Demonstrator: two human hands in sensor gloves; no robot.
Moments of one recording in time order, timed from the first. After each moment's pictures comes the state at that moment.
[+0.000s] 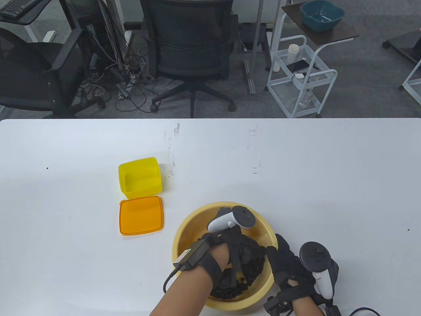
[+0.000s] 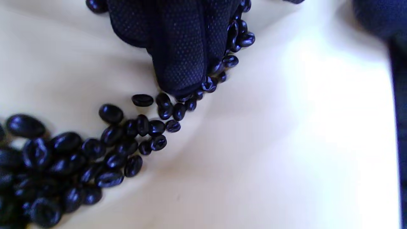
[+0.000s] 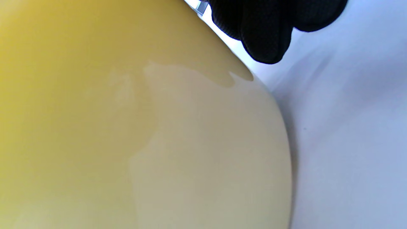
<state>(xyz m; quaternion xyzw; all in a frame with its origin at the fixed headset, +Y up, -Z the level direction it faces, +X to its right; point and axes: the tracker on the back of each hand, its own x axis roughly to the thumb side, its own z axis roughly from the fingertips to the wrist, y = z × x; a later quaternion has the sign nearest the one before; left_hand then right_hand) 0.016 -0.769 -0.288 -0.54 -0.21 0.29 0.76 0.193 -0.765 -0.197 -0.05 0.13 0.84 0.52</state>
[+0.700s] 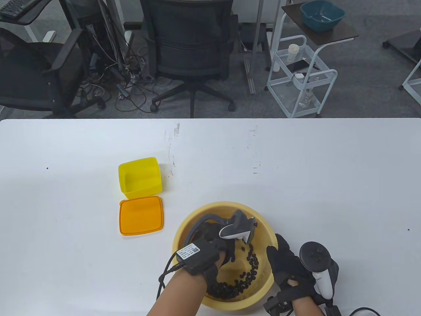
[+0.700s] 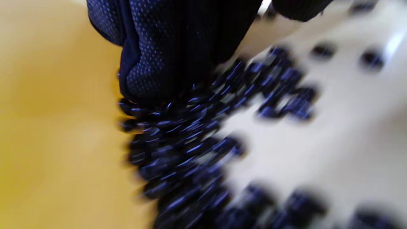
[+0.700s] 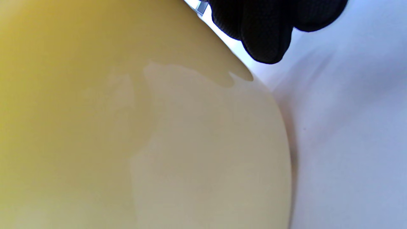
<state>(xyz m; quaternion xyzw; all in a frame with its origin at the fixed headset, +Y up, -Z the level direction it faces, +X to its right) 0.005 -0.748 -0.283 -0.36 -0.13 -0.29 0.88 0.193 -0.765 -0.197 -0.05 0.13 0.84 0.52</state>
